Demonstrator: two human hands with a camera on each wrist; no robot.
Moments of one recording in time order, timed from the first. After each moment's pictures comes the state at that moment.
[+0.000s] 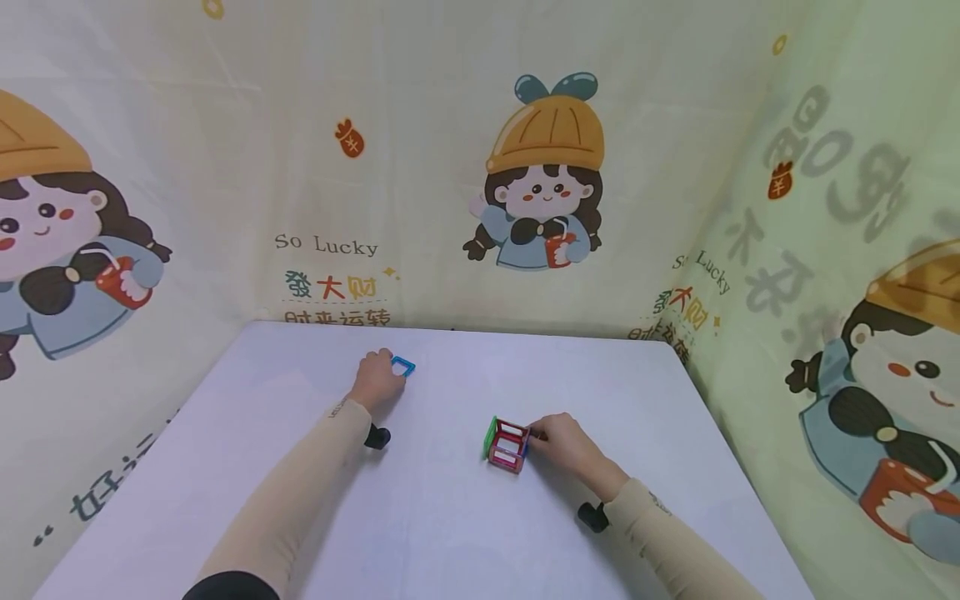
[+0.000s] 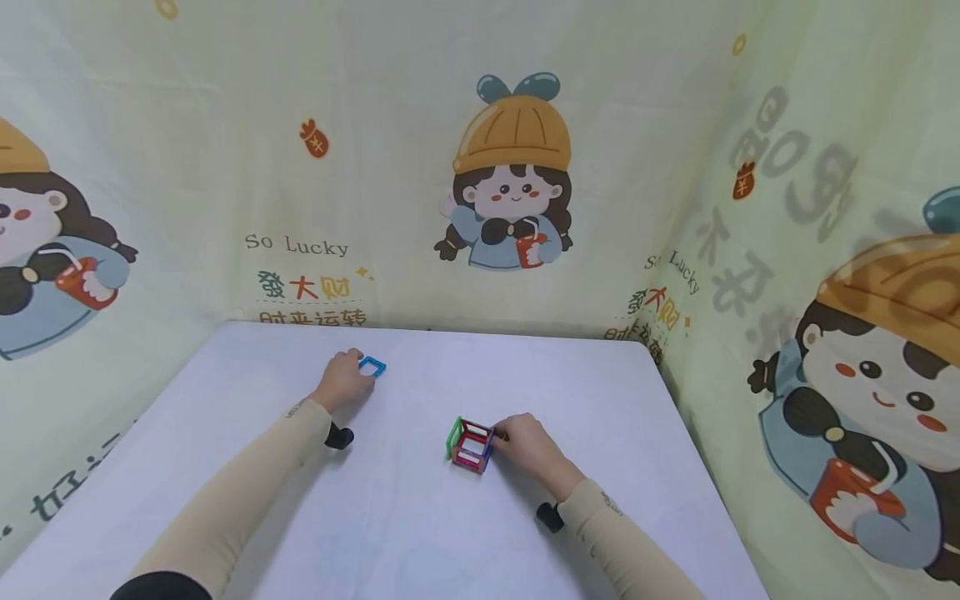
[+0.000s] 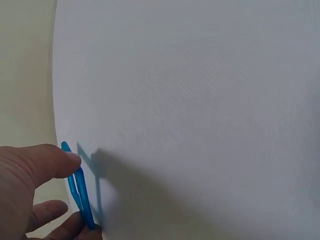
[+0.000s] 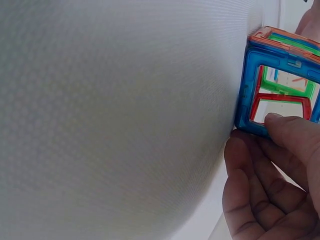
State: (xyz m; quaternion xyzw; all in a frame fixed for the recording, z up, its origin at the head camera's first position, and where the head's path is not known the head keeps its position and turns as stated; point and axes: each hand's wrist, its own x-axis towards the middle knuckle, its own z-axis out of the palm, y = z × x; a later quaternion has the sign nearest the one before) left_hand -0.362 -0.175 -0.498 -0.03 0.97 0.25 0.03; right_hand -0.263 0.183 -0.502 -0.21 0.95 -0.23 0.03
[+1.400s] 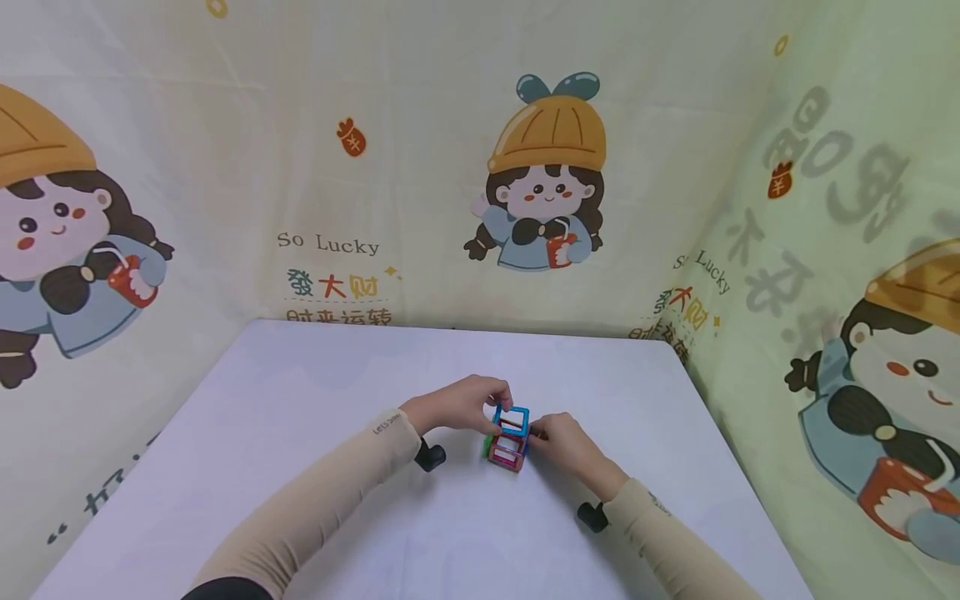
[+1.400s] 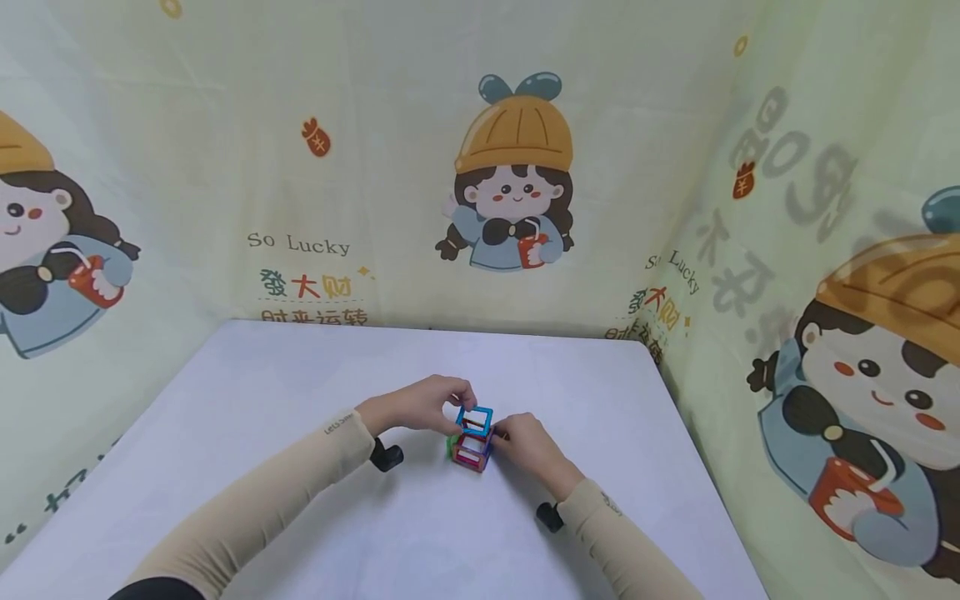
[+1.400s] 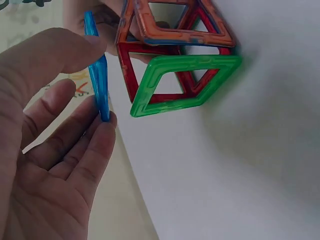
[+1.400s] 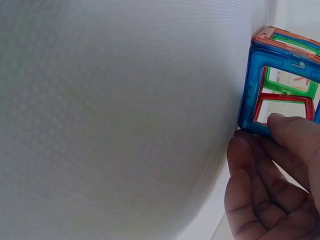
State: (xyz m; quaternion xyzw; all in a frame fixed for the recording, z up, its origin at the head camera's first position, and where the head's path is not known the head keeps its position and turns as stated) left_hand -0.306 -0.051 -0.446 0.37 0.86 0.30 0.16; right_hand -0.263 0.184 -0.504 -0.21 0.94 -0.26 0.03
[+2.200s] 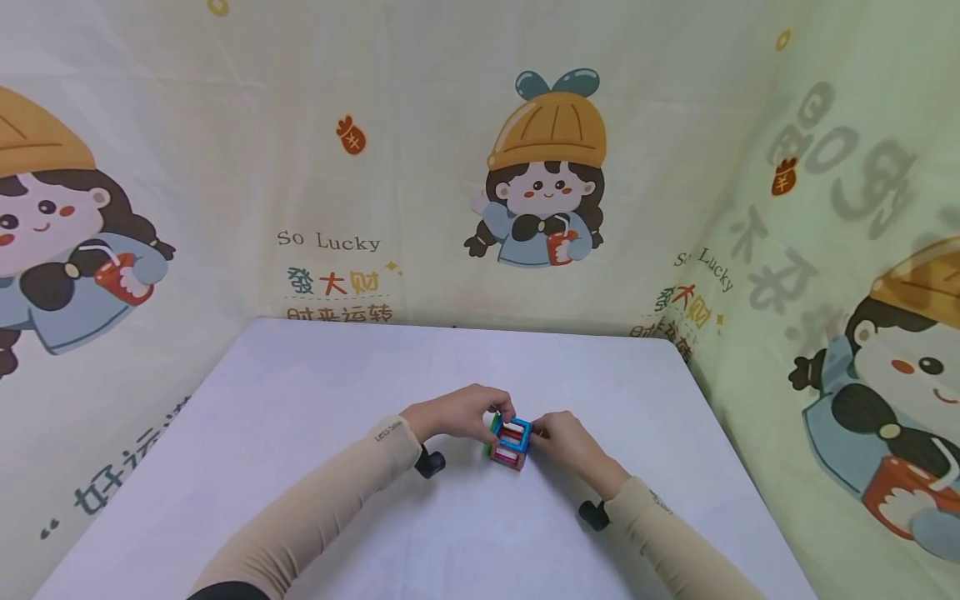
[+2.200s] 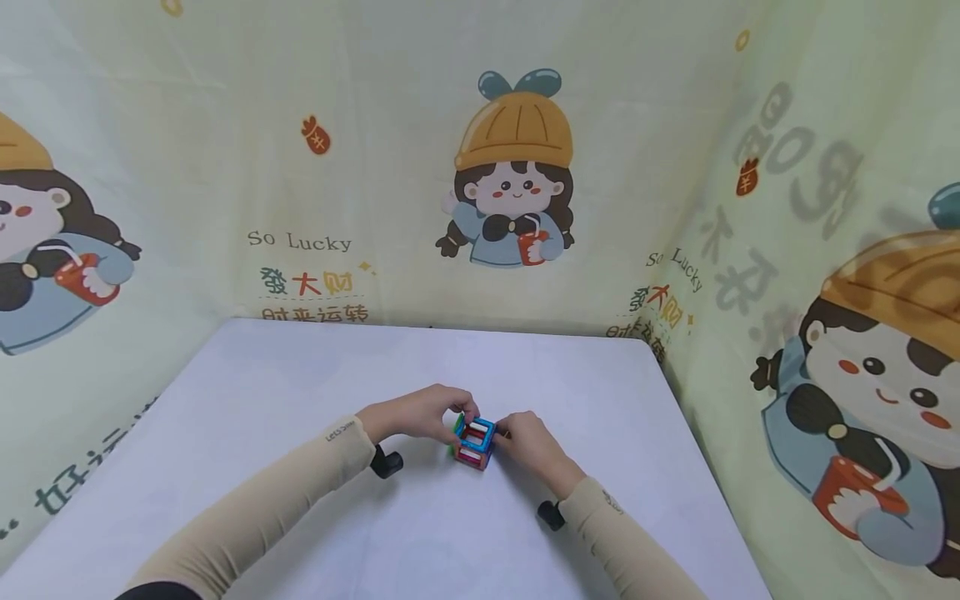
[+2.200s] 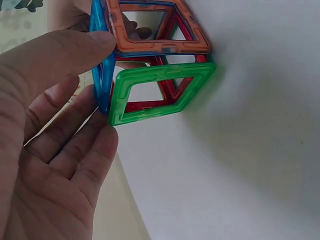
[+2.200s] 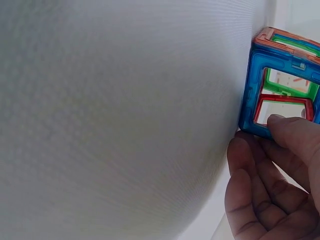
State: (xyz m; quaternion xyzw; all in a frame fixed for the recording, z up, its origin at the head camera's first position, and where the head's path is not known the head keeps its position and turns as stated) left_hand -0.300 -0.047 -0.458 0.38 0.86 0.28 0.18; right_hand -0.265 0.186 -0.505 -0.19 0.94 -0.26 0.04
